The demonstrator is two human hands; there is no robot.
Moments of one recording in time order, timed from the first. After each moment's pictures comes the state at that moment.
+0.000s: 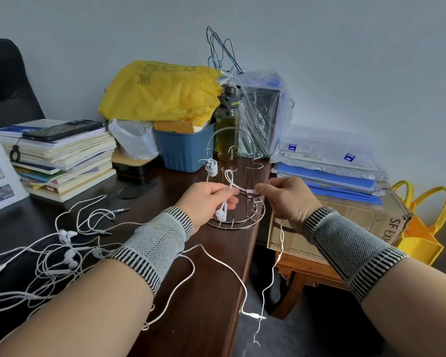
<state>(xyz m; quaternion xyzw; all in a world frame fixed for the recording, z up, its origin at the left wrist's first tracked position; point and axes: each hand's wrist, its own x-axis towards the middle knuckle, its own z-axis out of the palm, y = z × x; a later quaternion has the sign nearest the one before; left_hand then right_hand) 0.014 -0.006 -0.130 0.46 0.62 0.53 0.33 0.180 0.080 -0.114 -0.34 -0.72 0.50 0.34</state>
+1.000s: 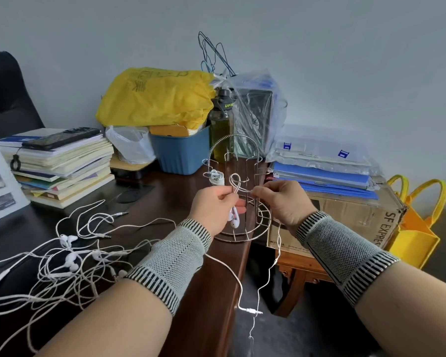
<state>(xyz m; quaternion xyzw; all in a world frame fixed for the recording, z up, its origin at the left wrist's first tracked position) 0.050 -0.004 -0.134 0.43 0.63 0.58 0.30 0.189 0.076 -0.122 -0.37 -0.73 0.45 0.36</state>
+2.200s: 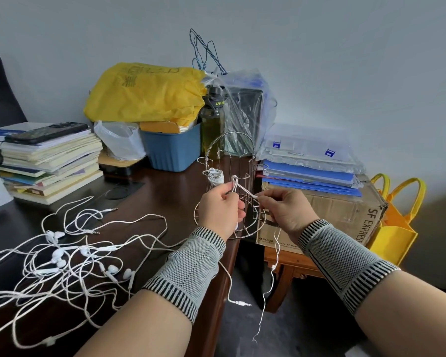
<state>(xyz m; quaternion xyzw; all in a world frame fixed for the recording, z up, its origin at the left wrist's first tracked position) 0.092 -0.003 -0.139 0.36 0.62 0.65 0.26 0.214 0.072 -0.142 -0.39 -0.69 0.47 0.39</state>
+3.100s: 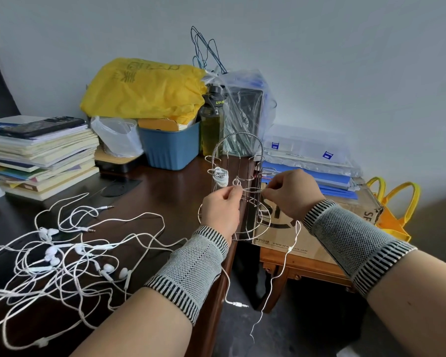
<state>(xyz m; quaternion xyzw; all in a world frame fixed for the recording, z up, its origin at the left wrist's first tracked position) 0.093 0.008 -0.150 0.32 0.58 0.68 0.31 0.217 0.074 -0.096 -0.47 -0.83 0.14 0.27</state>
